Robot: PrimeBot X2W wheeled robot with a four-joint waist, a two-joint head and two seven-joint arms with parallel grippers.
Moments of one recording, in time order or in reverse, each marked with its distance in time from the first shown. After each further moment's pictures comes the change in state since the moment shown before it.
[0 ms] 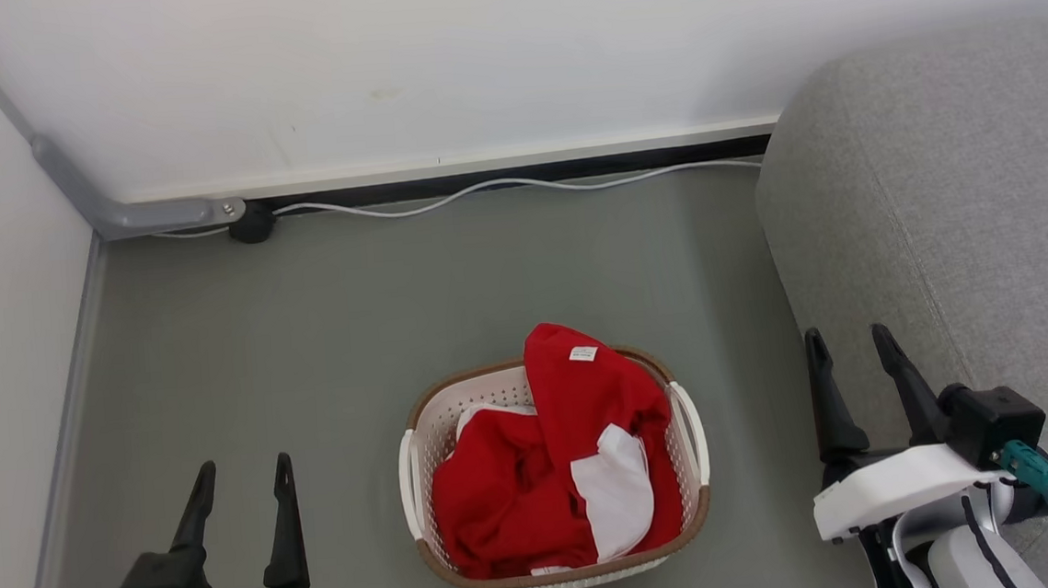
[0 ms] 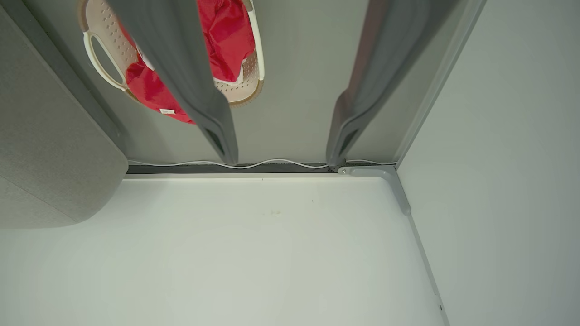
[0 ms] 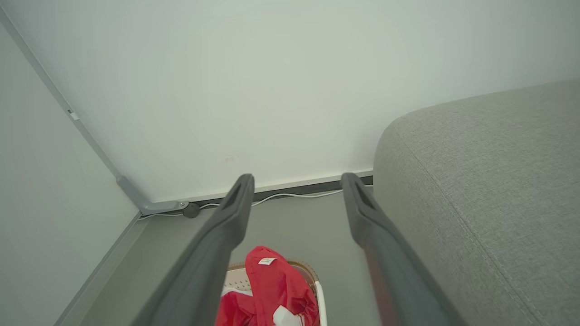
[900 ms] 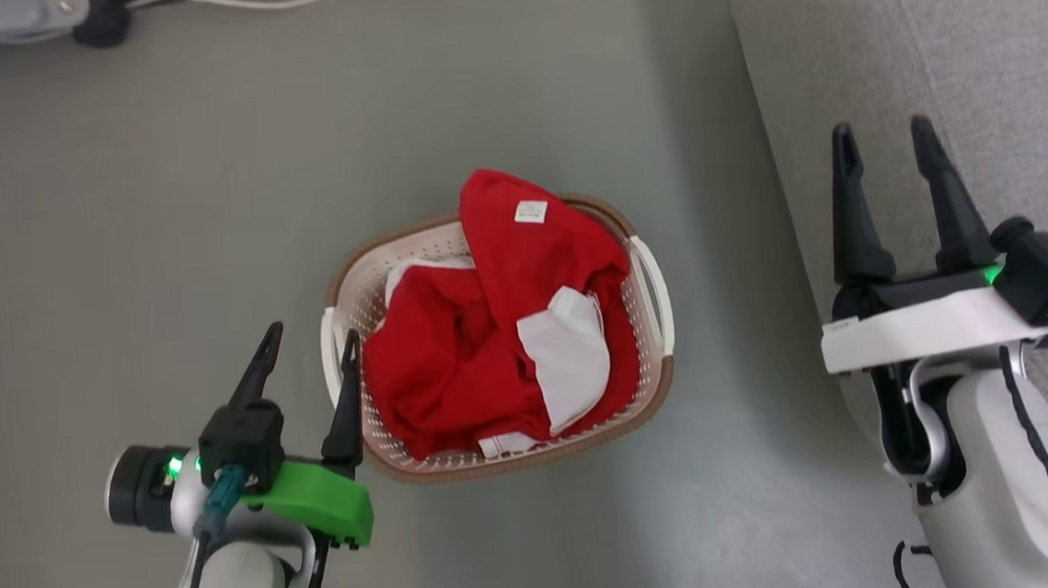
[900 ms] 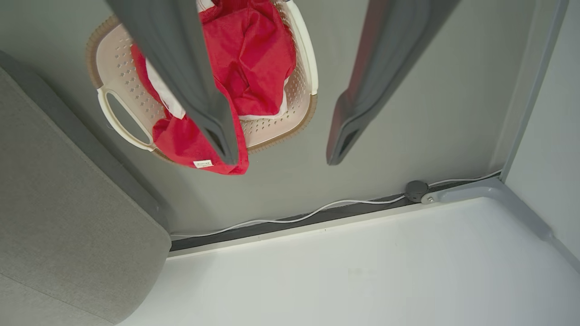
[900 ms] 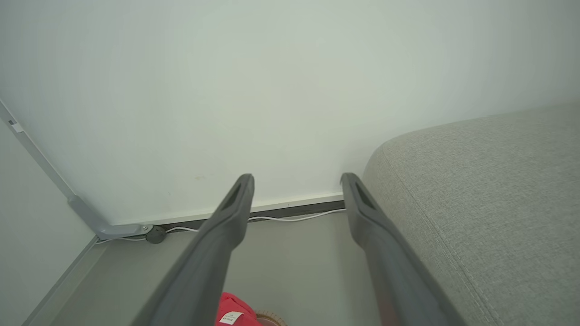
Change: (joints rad) left arm -0.280 -0.009 -0.130 0.145 0.100 -0.035 -0.003; right arm -0.235 -0.001 -0.043 -0.123 -0.042 0.006 -0.002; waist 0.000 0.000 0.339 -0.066
